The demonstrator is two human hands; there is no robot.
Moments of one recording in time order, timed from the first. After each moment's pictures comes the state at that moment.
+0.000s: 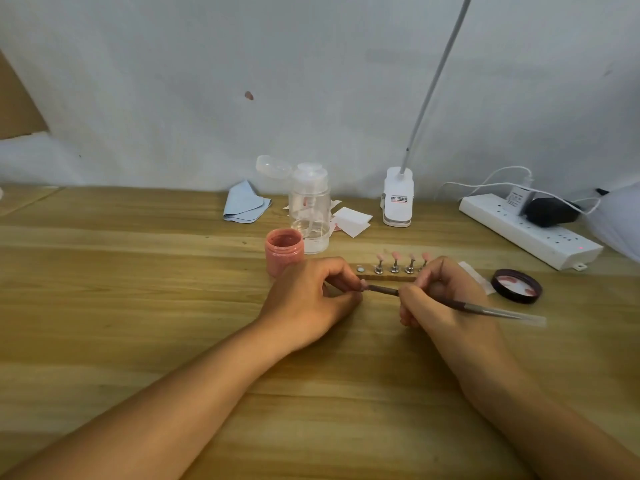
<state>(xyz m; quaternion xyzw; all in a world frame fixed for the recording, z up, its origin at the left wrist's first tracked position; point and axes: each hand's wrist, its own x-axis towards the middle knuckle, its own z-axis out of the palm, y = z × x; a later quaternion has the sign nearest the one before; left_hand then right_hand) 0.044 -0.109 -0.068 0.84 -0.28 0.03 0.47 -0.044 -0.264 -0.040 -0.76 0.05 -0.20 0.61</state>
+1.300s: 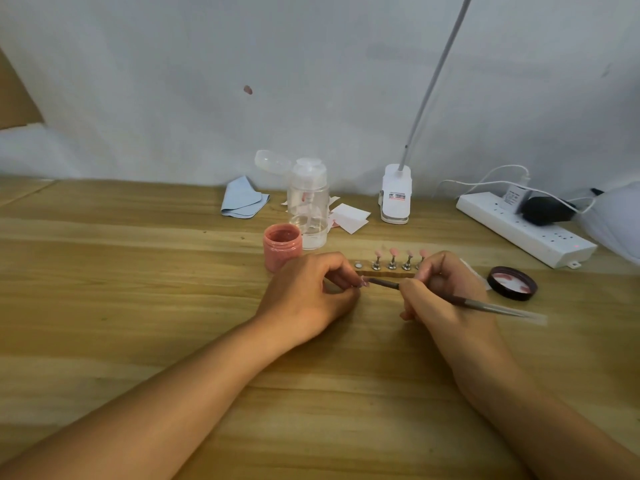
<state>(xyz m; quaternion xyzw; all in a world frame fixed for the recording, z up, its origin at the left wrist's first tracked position) 0.041 -0.110 -0.067 0.85 -0.28 0.05 0.45 -0.044 -0.264 -0.042 -0.75 0.05 -0.23 0.61</state>
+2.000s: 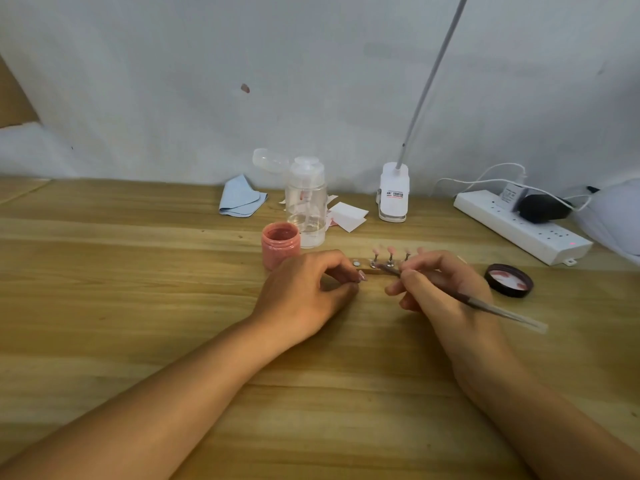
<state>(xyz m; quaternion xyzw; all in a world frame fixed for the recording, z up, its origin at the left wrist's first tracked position) 0.043 -0.108 -0.068 0.86 -0.29 0.07 0.42 -0.042 -0.268 -0.047 -0.72 0.01 -0.22 0.66</state>
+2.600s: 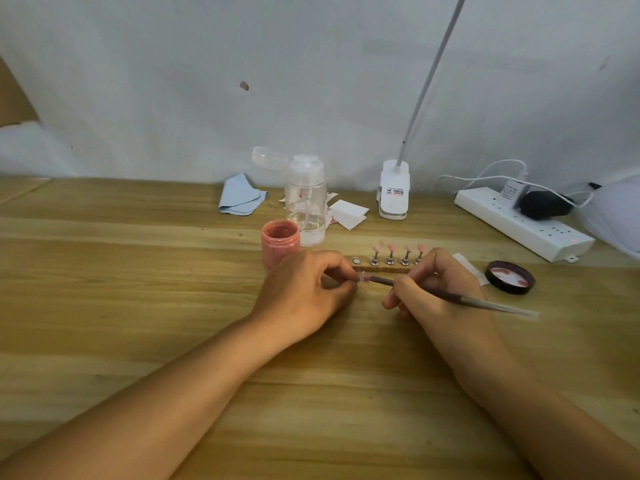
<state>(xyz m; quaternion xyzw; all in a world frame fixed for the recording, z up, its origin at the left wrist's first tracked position) 0.042 -0.107 -0.068 0.87 -0.27 0.08 0.41 -0.044 -0.263 -0.042 -0.79 0.06 -0.20 0.58</state>
